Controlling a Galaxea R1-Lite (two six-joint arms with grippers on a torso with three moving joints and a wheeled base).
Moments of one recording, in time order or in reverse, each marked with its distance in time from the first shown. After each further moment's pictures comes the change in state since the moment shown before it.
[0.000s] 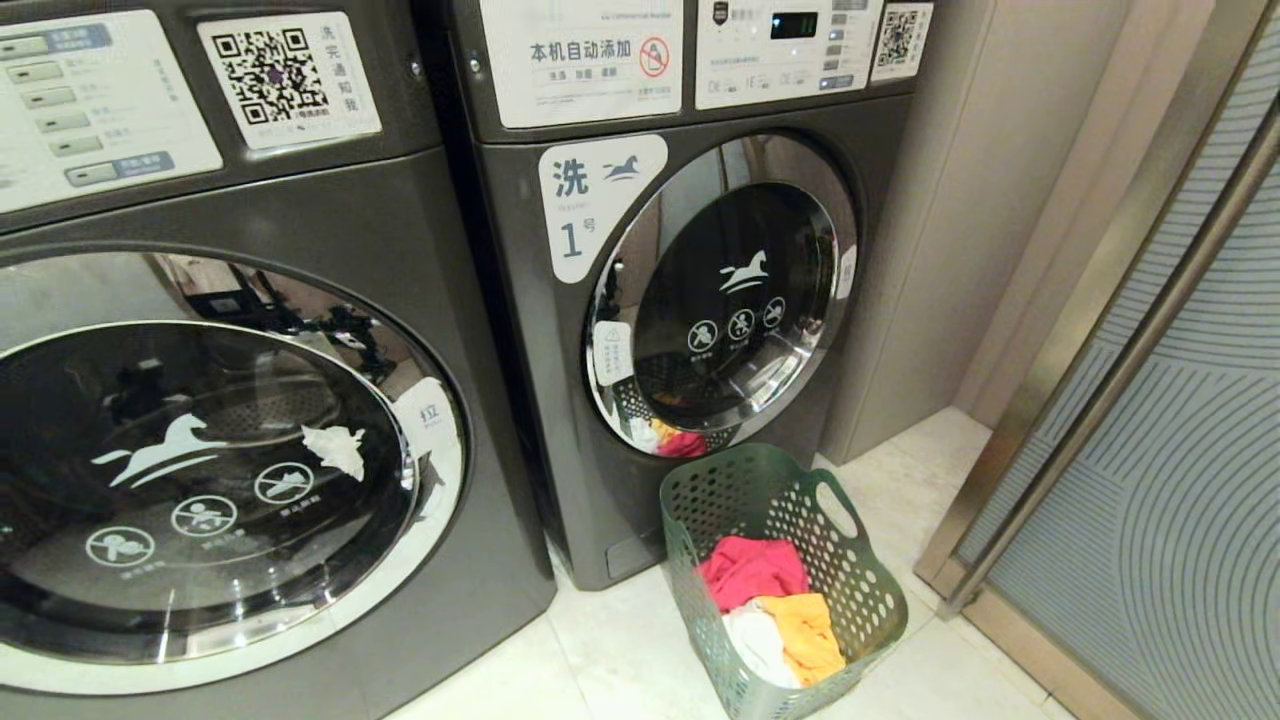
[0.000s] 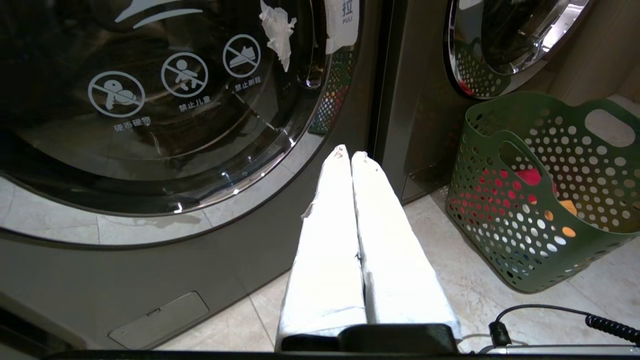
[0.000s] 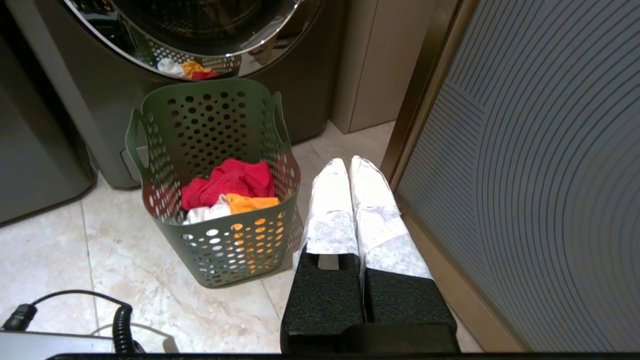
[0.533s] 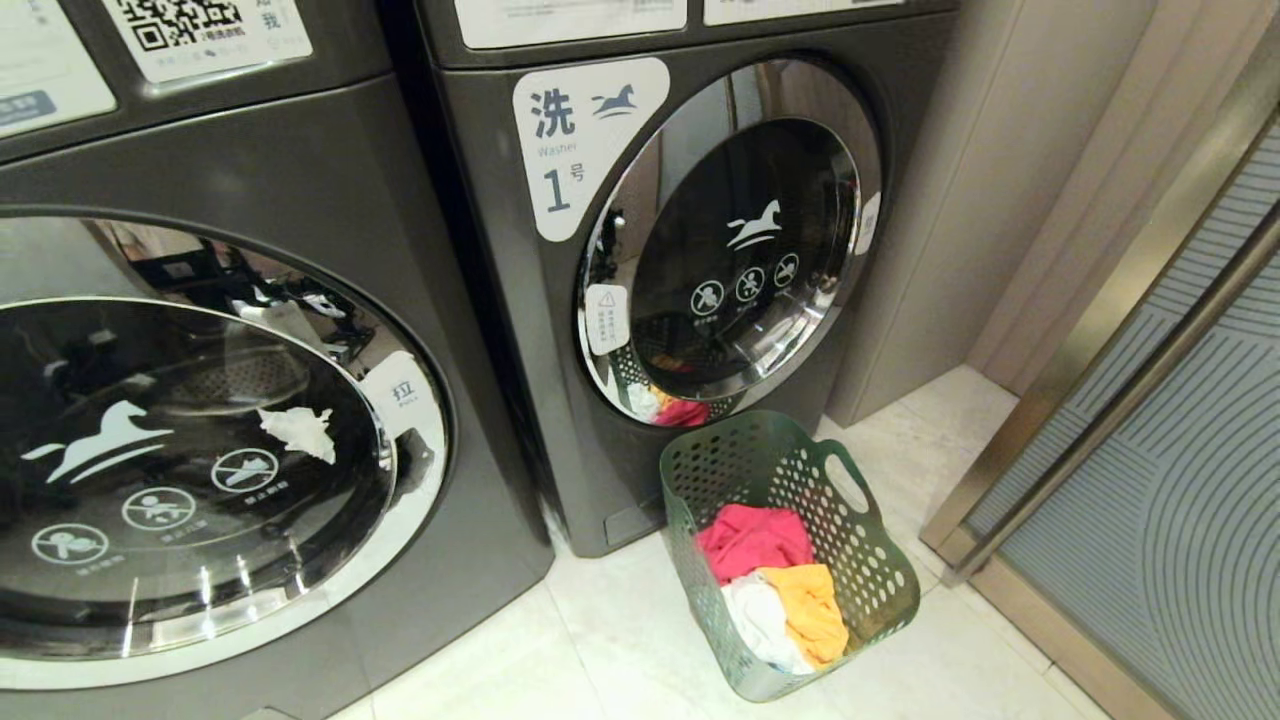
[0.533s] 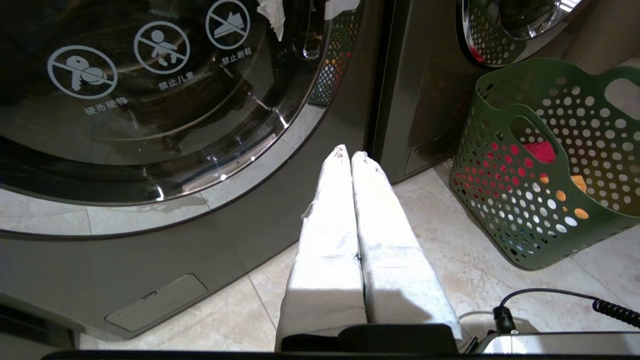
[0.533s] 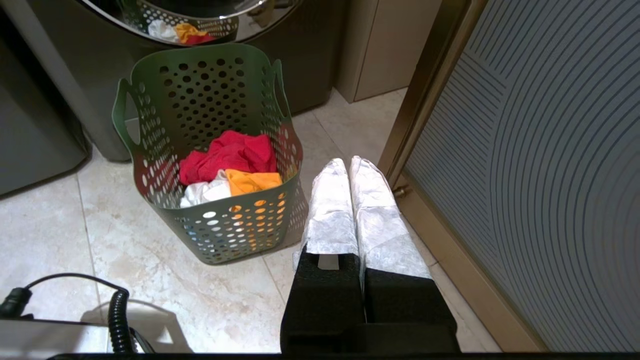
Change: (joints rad) left arm 0.000 0.000 0.000 -0.001 -0.001 0.003; right arm 0.000 0.000 0.000 0.000 0.000 -0.001
